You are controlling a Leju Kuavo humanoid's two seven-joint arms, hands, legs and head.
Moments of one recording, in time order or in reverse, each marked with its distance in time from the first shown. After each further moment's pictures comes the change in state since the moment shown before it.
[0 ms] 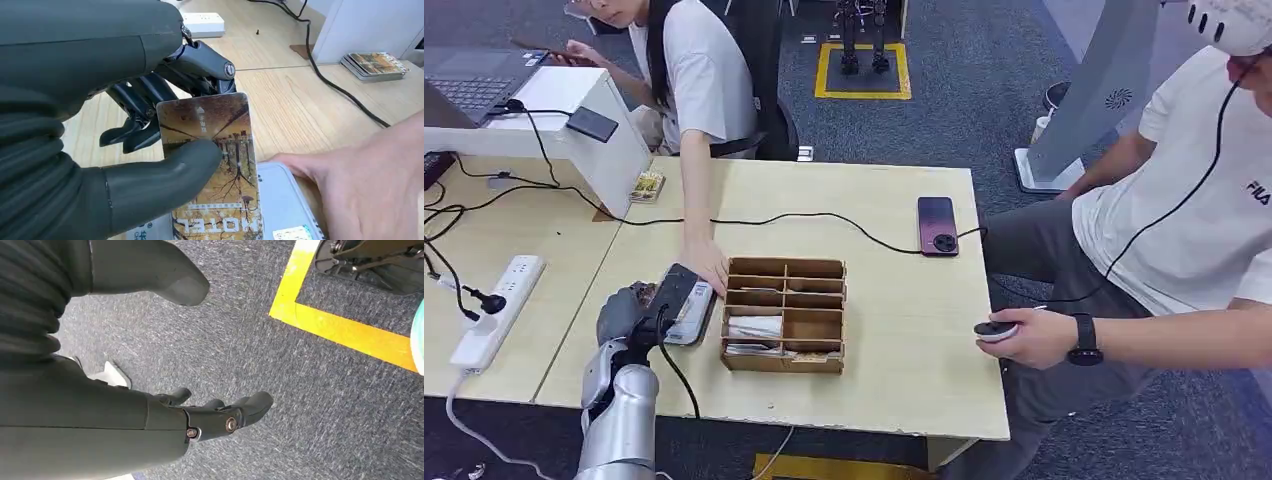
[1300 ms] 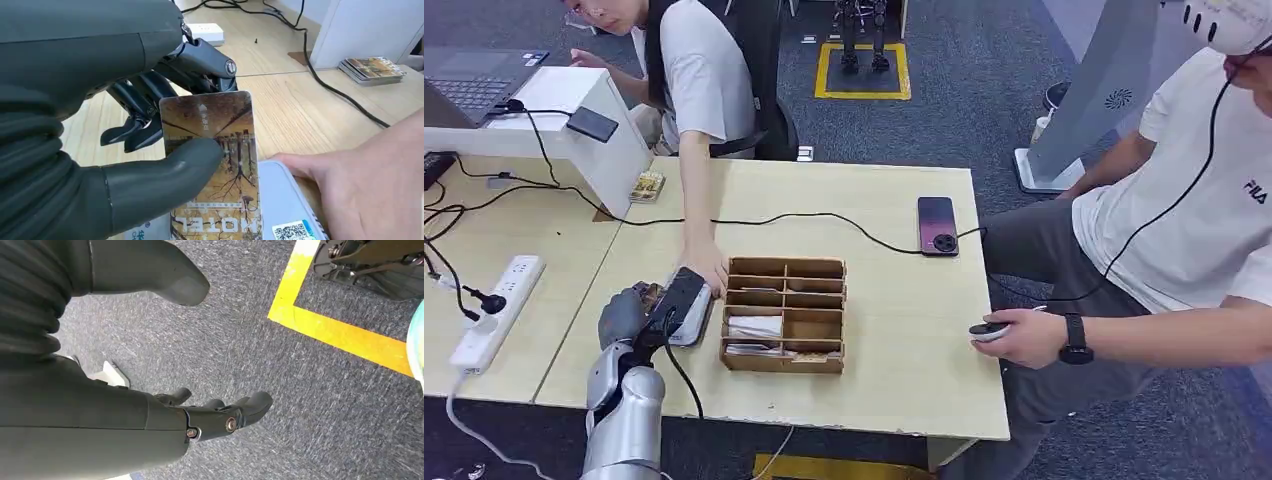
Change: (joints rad) left arm 0.000 -0.016 0.004 0.015 -0.069 0.043 -0.009; right arm 0.000 0.009 0.008 0.000 0.000 -0.002 0.001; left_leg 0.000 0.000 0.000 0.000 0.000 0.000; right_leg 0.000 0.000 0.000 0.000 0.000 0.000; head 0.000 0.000
